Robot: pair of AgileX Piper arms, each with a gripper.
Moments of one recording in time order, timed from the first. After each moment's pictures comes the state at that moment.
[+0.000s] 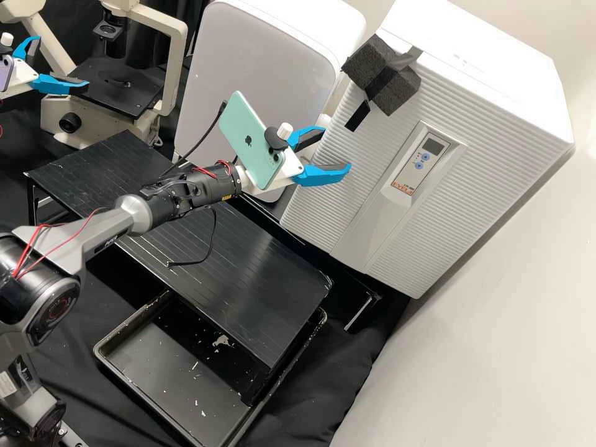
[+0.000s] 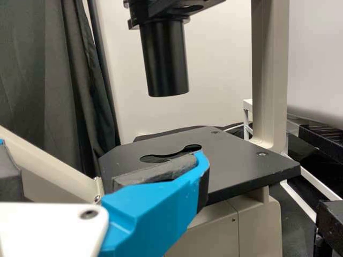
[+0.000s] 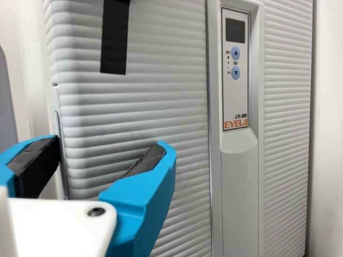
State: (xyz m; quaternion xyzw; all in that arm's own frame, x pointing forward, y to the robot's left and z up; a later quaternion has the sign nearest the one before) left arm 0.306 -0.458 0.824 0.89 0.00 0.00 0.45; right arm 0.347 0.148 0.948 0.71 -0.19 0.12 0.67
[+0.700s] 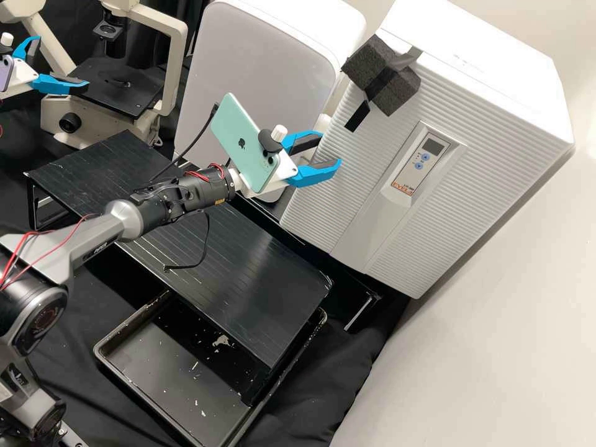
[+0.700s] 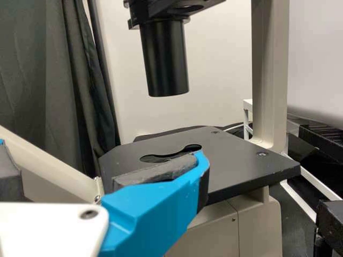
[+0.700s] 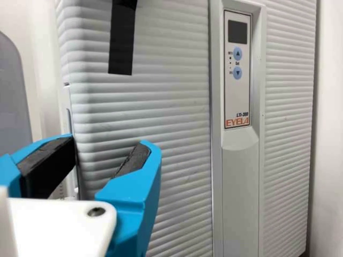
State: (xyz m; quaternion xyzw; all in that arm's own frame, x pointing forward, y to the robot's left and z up) left arm 0.306 -0.458 0.824 0.89 0.00 0.00 0.45; right arm 0.329 0.147 0.949 0.71 -0.19 0.12 0.67
